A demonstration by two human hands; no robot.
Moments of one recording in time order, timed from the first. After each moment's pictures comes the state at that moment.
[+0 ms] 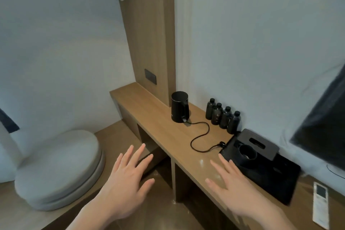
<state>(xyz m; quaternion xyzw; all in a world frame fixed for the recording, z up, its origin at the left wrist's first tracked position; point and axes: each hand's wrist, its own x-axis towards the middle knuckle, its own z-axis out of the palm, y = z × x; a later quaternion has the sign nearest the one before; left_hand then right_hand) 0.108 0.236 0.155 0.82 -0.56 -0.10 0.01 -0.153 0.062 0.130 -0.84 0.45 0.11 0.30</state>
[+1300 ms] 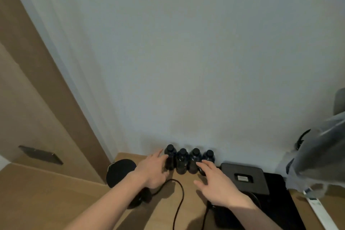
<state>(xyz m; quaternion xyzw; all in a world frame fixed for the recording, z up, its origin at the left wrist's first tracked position) 0.240 -0.355 0.074 0.55 -0.80 -0.23 -0.08 -0.001 -0.287 0.055 -0.67 0.68 -0.06 0.31</state>
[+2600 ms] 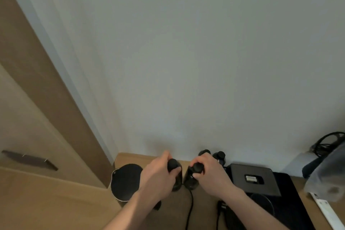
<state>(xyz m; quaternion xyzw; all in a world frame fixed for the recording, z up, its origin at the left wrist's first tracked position) 0.261 -0.361 0.054 0.62 -0.73 -0.25 0.16 0.052 -0.352 0.025 -0.67 0.67 -0.17 0.29</state>
